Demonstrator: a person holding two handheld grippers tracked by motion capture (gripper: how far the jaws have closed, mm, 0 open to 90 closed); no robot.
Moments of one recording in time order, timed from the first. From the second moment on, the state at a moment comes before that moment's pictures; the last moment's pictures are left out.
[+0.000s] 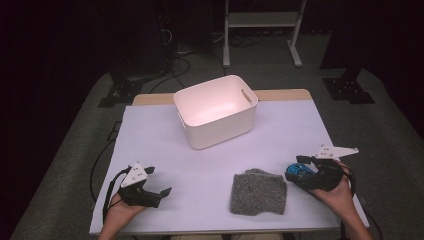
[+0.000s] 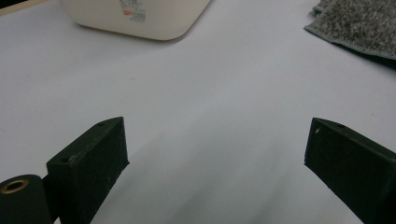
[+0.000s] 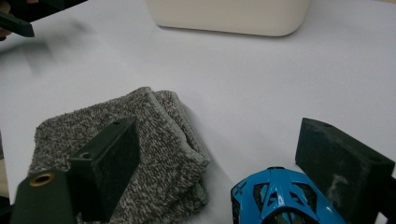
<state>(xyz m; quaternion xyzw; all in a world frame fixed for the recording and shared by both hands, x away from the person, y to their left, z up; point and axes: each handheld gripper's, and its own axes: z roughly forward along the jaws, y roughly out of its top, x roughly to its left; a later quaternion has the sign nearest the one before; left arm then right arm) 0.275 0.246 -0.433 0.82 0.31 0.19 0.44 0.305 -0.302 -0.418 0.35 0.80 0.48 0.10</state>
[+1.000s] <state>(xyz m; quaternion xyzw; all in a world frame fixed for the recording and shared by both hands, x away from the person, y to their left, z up) 0.308 0.101 -0.388 0.88 0.13 0.12 0.44 0.303 -0.301 -0.413 0.34 0.80 0.48 0.10</state>
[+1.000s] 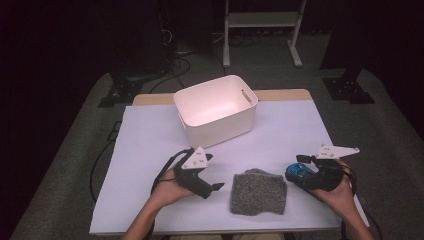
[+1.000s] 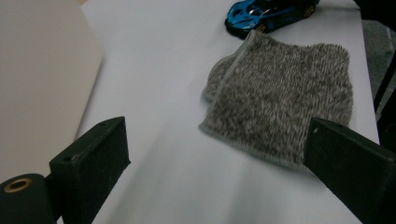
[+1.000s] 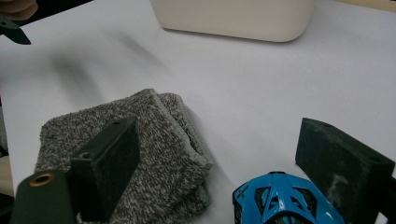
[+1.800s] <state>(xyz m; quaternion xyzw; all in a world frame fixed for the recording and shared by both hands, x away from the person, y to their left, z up) 0.320 -0.004 -0.418 0.92 0.02 0.06 0.39 0.303 -0.298 -0.414 0.32 0.81 0.48 0.10</state>
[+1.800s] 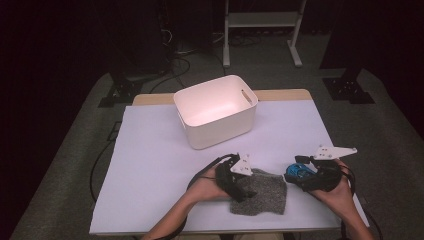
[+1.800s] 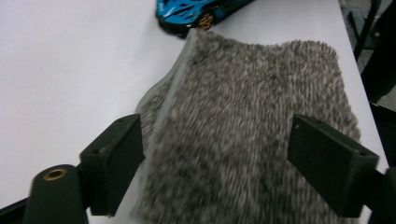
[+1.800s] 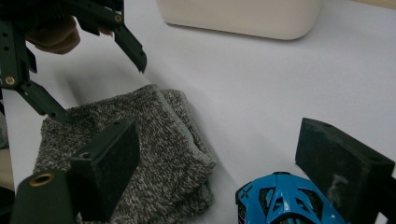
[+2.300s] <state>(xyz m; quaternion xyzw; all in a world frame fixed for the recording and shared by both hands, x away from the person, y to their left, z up) 0.325 -0.034 -0.450 0.93 0.00 0.01 0.36 0.305 -0.304 -0.414 0.33 0.80 0.48 0.10</state>
